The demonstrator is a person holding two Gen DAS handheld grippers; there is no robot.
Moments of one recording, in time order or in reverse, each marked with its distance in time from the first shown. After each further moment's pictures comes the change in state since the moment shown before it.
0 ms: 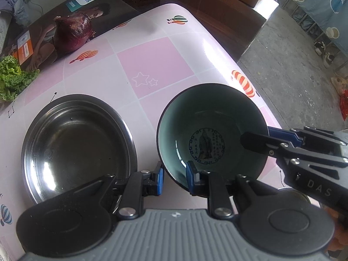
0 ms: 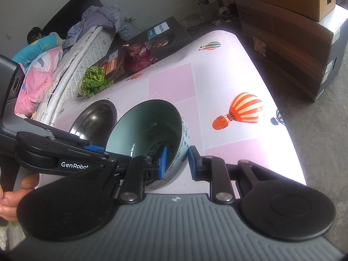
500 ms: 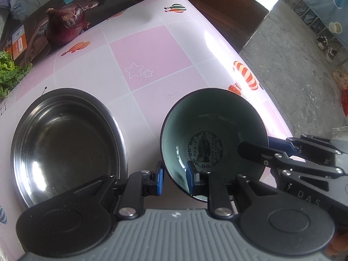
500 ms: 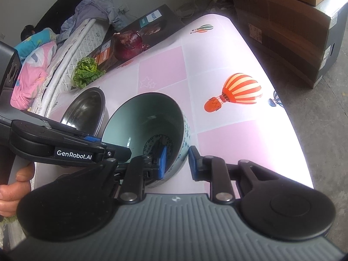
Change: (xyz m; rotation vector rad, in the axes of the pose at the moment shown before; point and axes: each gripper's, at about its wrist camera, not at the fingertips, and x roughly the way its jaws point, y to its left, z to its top) left arm 0.022 -0.006 0.004 0.003 0.049 0.002; right arm 0.017 -0.012 -0.015 0.033 0.063 -0.019
